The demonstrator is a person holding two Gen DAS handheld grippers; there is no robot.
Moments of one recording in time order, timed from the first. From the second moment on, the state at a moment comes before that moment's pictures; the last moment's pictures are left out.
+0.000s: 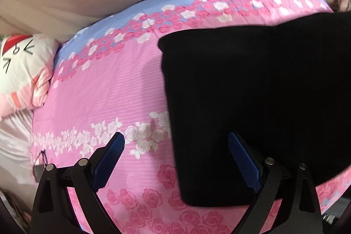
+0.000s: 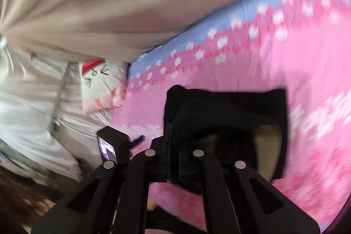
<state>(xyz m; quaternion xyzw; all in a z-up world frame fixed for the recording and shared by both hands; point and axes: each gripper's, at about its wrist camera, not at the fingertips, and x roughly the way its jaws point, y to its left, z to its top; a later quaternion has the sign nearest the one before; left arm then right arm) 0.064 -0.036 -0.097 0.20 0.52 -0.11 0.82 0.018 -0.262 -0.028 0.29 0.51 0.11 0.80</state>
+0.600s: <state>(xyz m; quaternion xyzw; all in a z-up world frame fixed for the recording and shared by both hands) 0.014 -0.084 -0.094 0.19 0.52 -0.26 0.79 0.004 -0.282 -0.133 0.38 0.57 0.10 0.72</state>
